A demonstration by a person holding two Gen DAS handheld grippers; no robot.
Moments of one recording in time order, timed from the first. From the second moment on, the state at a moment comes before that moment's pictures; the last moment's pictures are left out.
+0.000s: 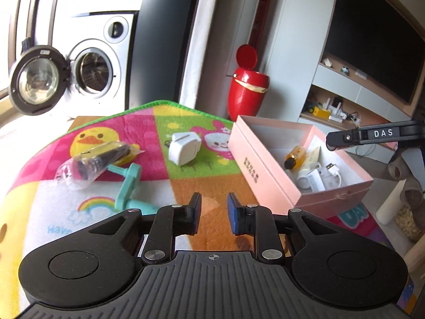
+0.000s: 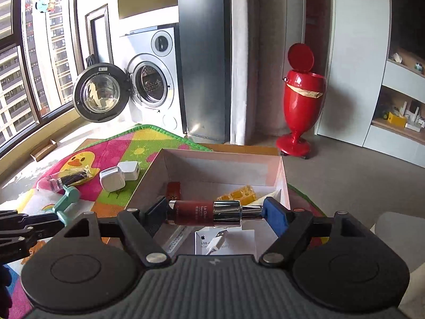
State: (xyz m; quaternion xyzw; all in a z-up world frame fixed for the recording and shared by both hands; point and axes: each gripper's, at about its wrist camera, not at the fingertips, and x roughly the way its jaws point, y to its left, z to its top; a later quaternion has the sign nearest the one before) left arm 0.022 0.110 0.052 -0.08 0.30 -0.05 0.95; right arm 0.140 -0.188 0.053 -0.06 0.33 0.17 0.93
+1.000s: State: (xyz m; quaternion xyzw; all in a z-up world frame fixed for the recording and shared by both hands) left arm 0.014 0.193 0.019 -0.24 0.21 -0.02 0.95; right arm 0.249 0.045 0.025 -0.14 0.43 0.19 0.87
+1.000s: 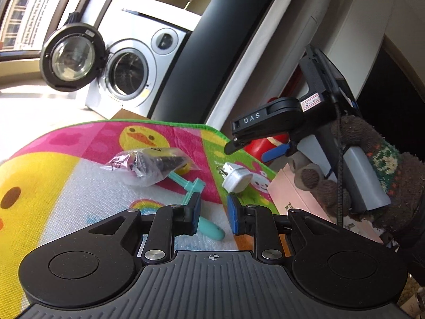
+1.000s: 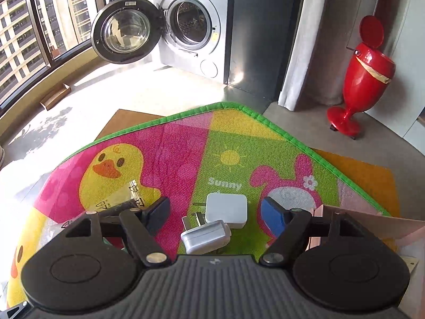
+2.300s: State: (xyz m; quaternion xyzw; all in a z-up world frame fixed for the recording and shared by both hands) left arm 0.092 0.157 0.025 -0.16 0.32 -0.09 0.93; right arm 0.008 -0.172 0.004 -0.15 0.32 0.24 0.90
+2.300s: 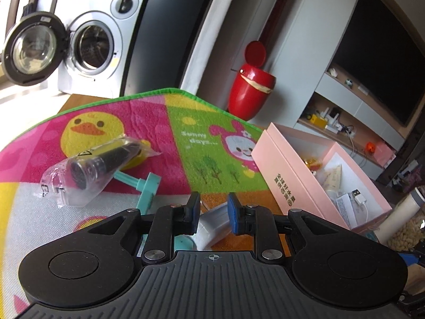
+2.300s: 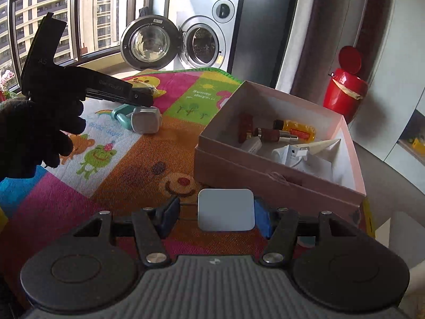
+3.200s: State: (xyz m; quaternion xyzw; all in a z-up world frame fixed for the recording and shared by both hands) left arm 0.086 0.181 0.013 -0.22 0.34 -0.11 0.91; right arm 0.012 -0.197 -0.047 -0.07 0.34 0.19 0.92
